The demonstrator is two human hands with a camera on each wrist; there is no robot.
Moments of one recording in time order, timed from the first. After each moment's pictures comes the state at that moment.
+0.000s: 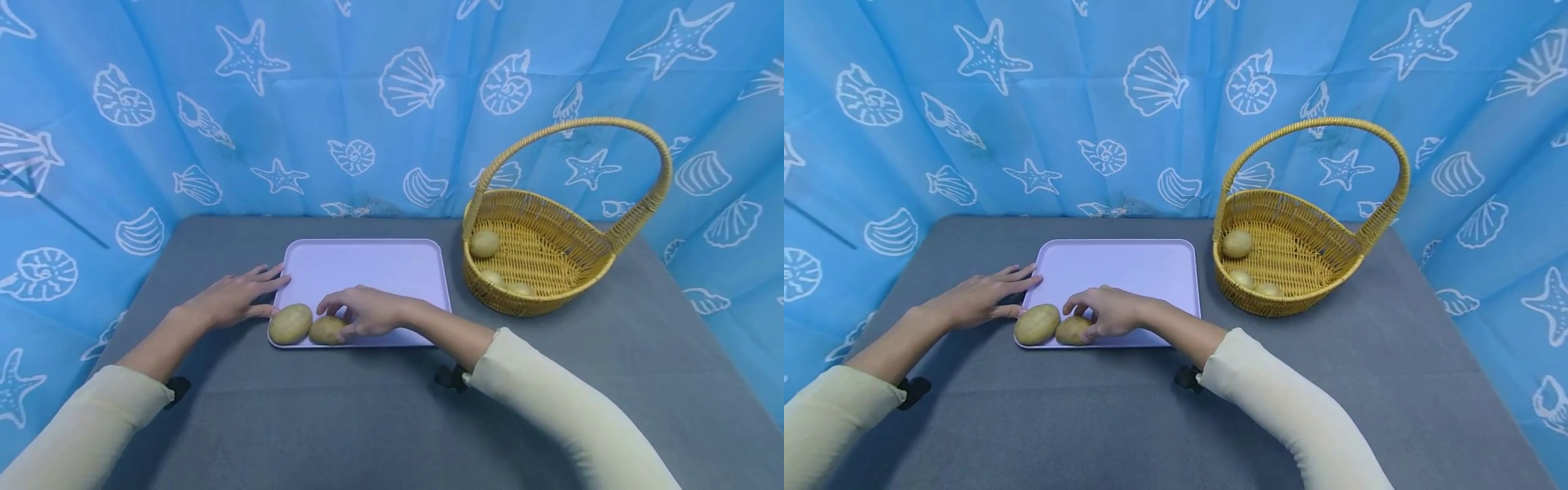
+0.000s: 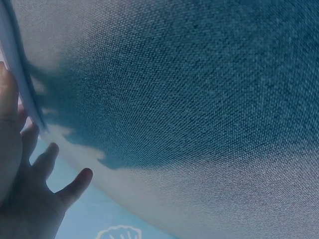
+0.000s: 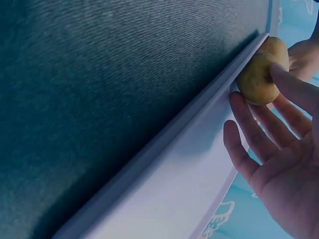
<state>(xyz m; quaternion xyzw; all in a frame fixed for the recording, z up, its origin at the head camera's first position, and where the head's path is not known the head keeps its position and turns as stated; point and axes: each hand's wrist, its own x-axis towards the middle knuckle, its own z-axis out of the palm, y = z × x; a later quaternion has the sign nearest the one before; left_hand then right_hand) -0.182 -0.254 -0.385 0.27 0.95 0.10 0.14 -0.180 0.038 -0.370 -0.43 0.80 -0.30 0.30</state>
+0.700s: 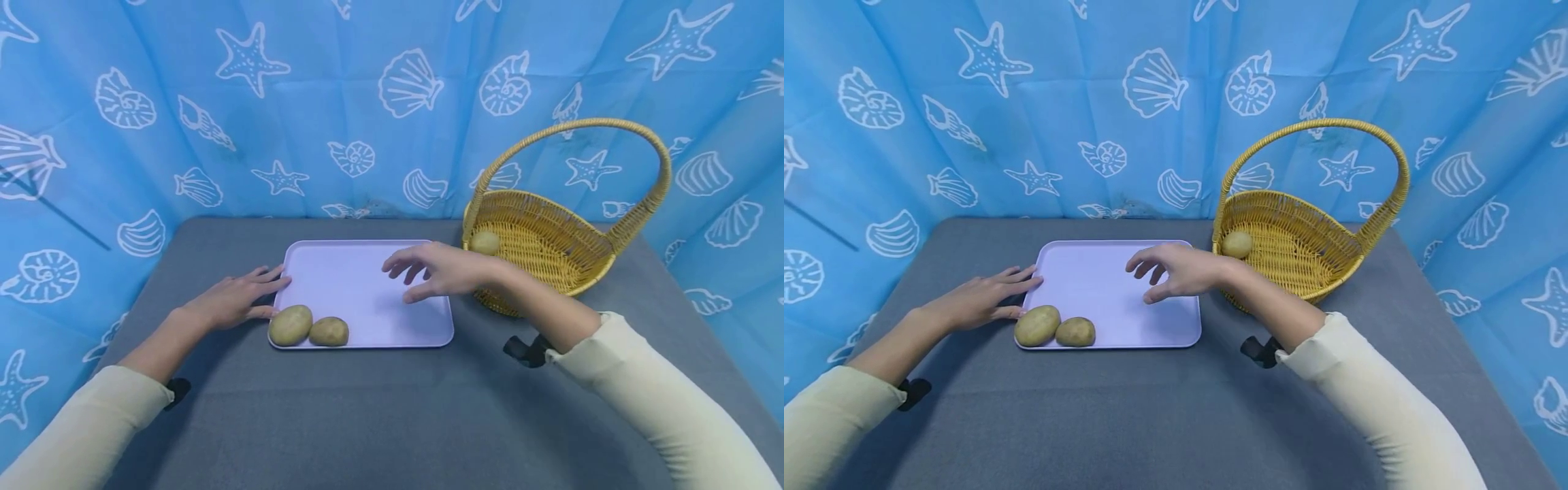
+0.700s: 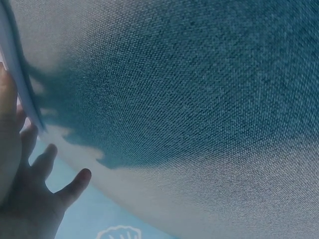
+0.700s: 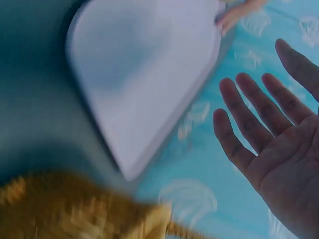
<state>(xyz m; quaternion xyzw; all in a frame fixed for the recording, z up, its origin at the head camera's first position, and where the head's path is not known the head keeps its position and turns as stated) -0.182 -0.255 -0.388 0.27 0.95 0.10 0.15 -0.197 0.137 -0.302 -0.39 0.83 -0.30 0.25</state>
